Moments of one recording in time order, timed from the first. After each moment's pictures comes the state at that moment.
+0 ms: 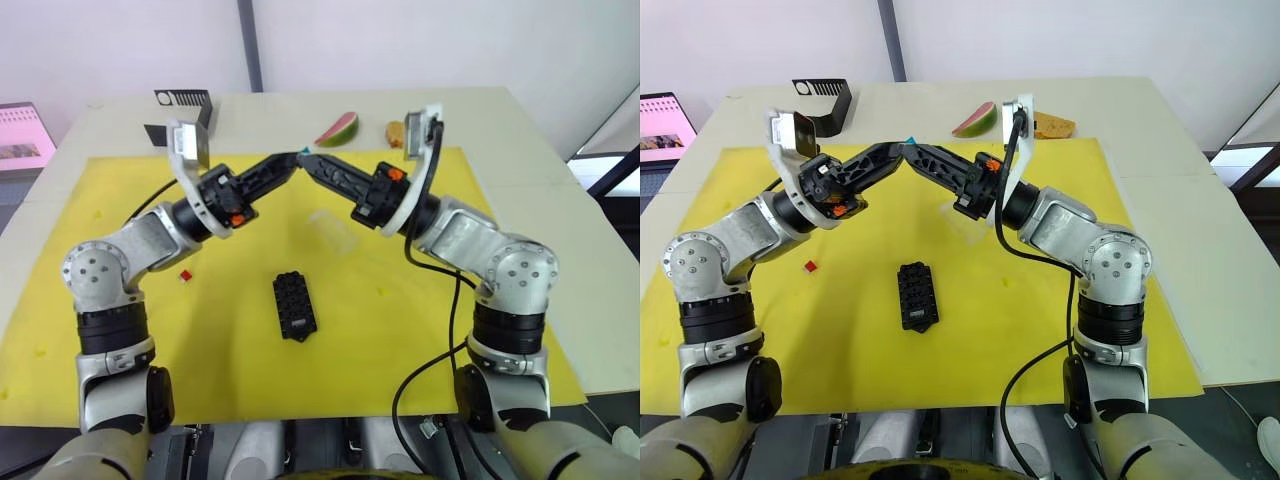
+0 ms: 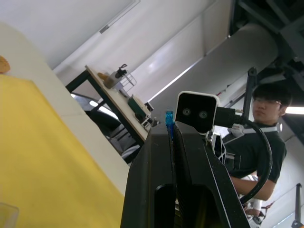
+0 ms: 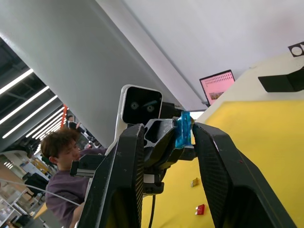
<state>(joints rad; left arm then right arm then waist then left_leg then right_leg) -0.63 0.41 0.33 -0.04 -1.64 1.13 -0.27 -0.69 -0.21 -0.16 -0.25 1.35 1.02 0.15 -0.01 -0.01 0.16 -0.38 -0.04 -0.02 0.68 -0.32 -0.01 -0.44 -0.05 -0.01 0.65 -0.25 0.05</state>
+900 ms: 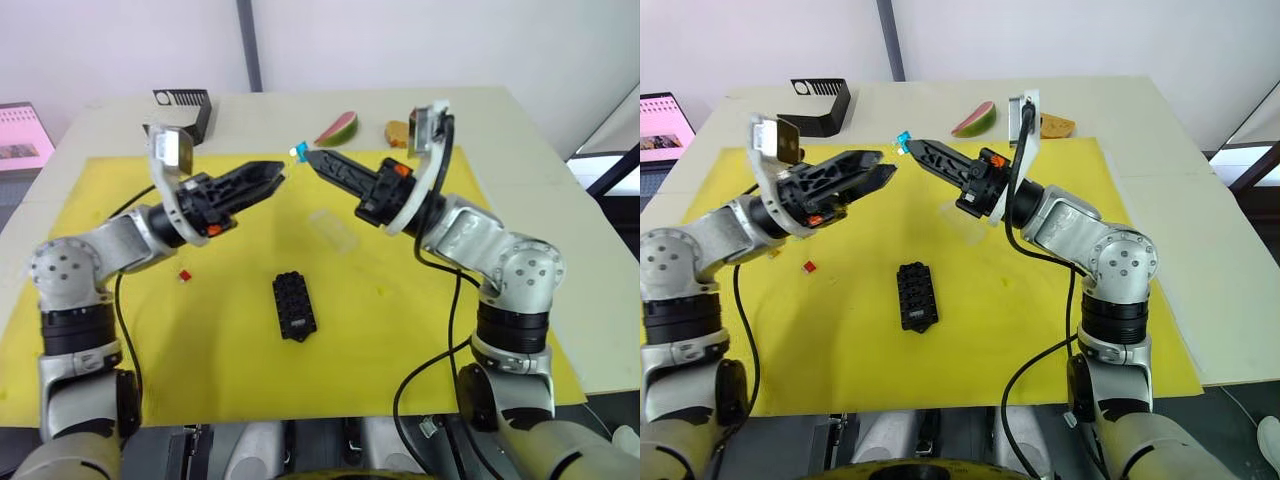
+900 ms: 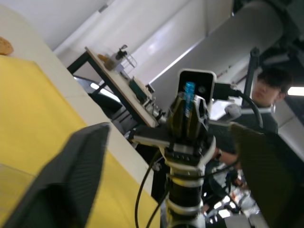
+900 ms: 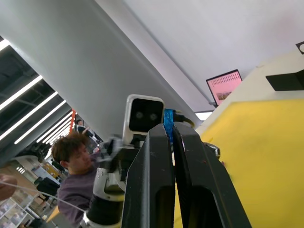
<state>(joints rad) -0.60 0.63 0.30 0.00 -1.61 1.20 -0.51 -0.69 -0.27 -0.16 -0.26 1.48 1.02 0.10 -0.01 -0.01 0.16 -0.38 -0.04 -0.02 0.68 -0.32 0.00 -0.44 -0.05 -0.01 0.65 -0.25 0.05</state>
